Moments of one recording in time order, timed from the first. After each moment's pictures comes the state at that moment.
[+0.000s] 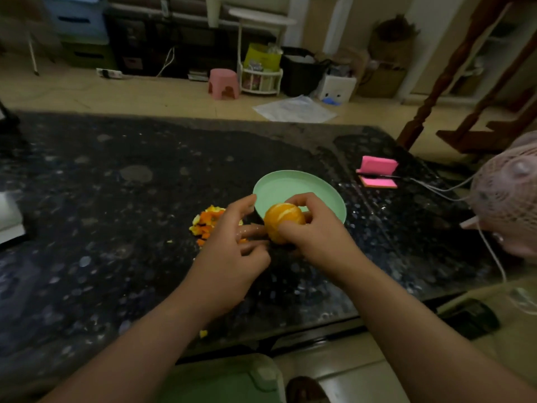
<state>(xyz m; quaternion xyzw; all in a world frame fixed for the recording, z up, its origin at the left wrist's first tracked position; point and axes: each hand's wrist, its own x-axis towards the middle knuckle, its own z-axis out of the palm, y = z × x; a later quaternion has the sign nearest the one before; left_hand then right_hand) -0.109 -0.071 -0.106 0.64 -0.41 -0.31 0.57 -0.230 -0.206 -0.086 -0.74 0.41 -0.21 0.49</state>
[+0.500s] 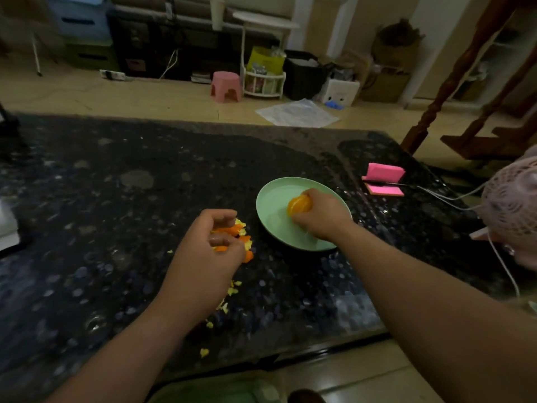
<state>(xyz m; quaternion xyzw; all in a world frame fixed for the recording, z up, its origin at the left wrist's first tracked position) -0.082 -0.069 -0.109 0.70 -0.32 -0.24 0.59 -0.185 -0.337 -0.136 -0.85 0.48 -0.07 0.22</state>
